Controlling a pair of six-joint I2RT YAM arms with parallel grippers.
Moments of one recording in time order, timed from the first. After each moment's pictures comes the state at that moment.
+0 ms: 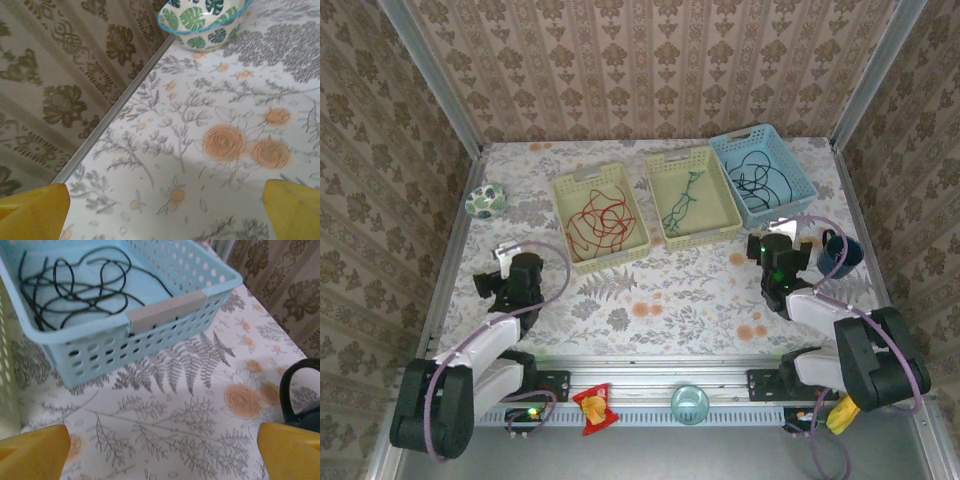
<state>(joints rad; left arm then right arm) -0.22 1.01 0.24 0.17 -0.75 -0.13 0.17 1.24 0.32 0.45 0.53 0.10</state>
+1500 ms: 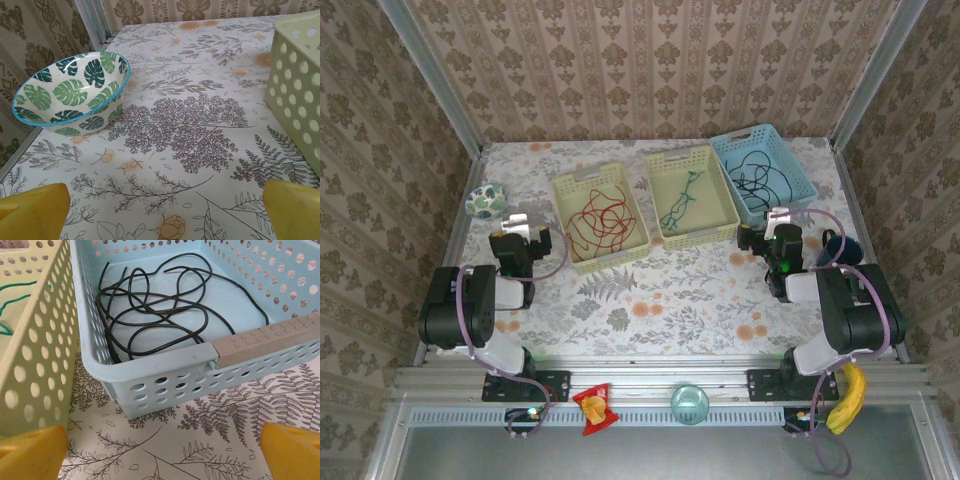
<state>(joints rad) -0.03 1.57 0.33 0.92 -0.19 0.06 0.02 1.54 0.39 0.73 0.10 0.04</state>
